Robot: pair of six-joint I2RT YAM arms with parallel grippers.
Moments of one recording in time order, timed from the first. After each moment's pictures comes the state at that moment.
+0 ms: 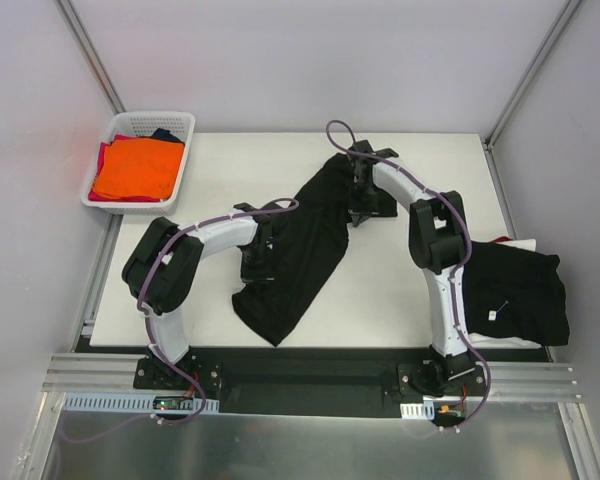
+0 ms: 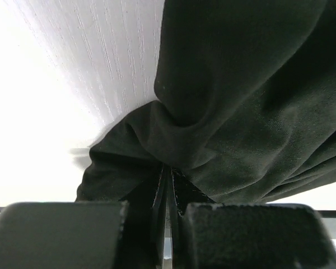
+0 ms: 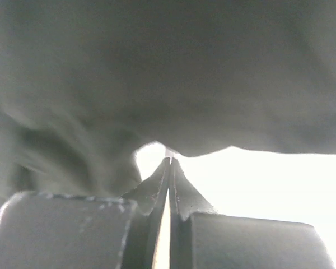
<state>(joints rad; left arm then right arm) -0.60 1.84 1.16 -0.96 0.08 -0.61 0.39 2.31 1.94 -0.98 -0.02 0.41</state>
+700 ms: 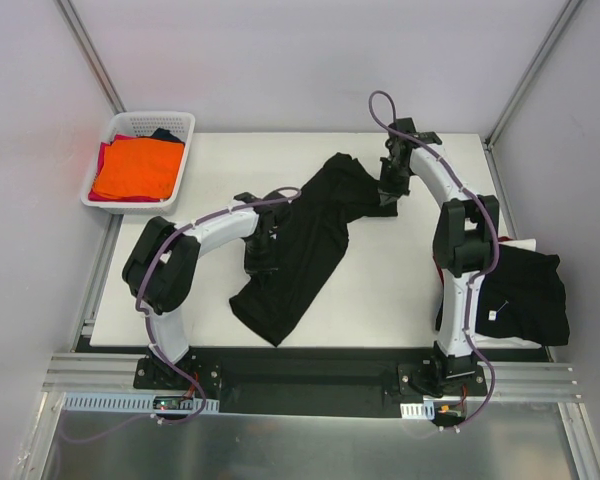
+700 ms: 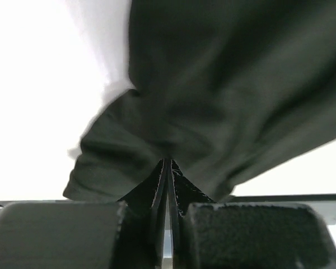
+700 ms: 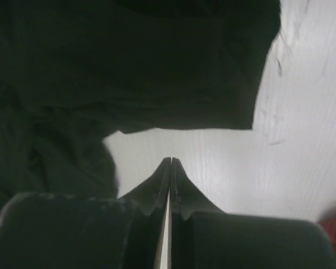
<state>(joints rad) -0.60 1.84 1.24 -1.02 0.09 -0.61 0.22 2.17 1.93 -1.03 -0.03 0.35</state>
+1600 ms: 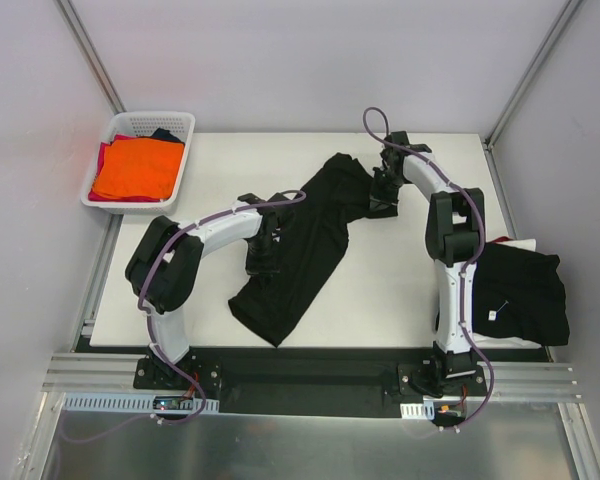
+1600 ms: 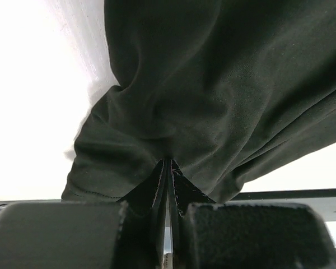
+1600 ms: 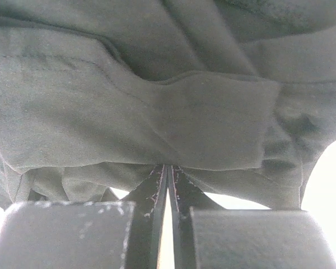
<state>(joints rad) -0.62 1.85 1.27 -1.05 0.10 -0.58 0.20 2.33 1.94 -0.89 -0.20 0.38</state>
